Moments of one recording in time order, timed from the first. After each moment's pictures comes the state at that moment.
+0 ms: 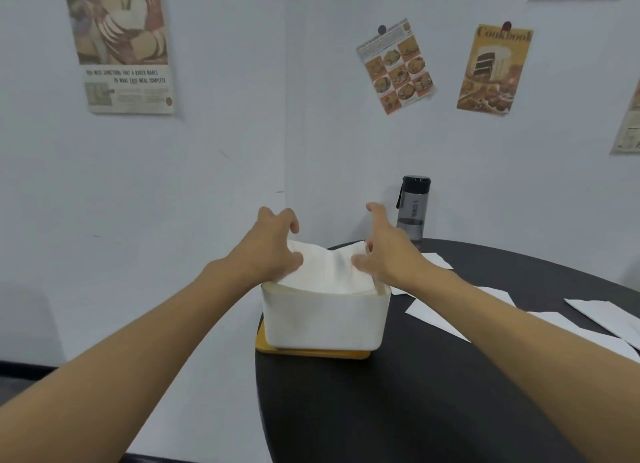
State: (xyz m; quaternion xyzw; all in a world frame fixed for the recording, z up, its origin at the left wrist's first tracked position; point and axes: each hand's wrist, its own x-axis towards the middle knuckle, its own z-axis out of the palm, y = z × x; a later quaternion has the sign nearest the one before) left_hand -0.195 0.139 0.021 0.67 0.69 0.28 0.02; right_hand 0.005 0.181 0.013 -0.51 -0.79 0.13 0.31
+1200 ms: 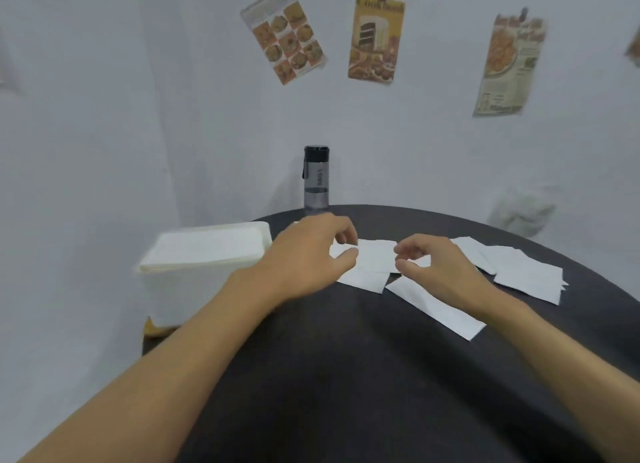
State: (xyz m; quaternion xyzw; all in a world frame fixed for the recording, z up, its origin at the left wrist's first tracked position) left_hand -0.011 0.108 -0.004 0.84 0.45 0.29 0.06; right_hand 0.216 0.095 -0.037 -0.61 -0.70 0.11 0.36
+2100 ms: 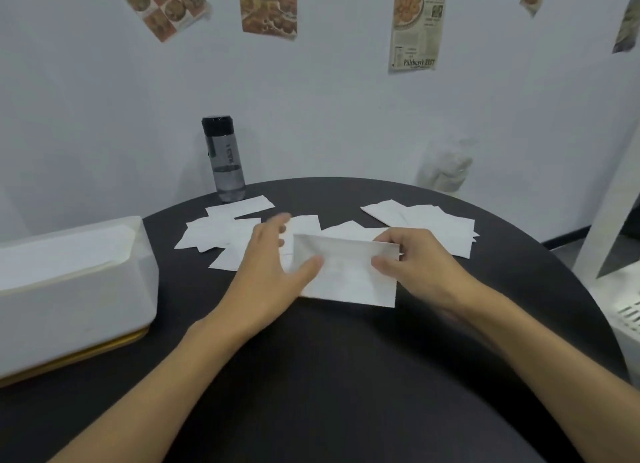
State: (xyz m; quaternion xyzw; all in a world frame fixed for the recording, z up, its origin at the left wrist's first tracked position) left_hand 0.072 0.126 -0.076 0.77 0.45 0.39 0.24; right_hand 0.292 0.069 -0.067 -0.62 -0.61 0.23 0.43
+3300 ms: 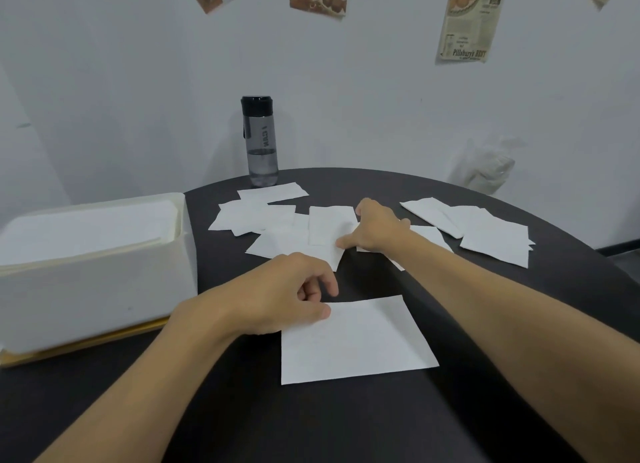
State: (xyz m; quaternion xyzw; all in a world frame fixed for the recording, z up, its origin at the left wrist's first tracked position) left_hand 0.019 0.140 -0.071 0.87 0.39 0.12 0.27; right_hand 0.222 0.211 -0.073 -0.76 -0.60 0.13 0.21
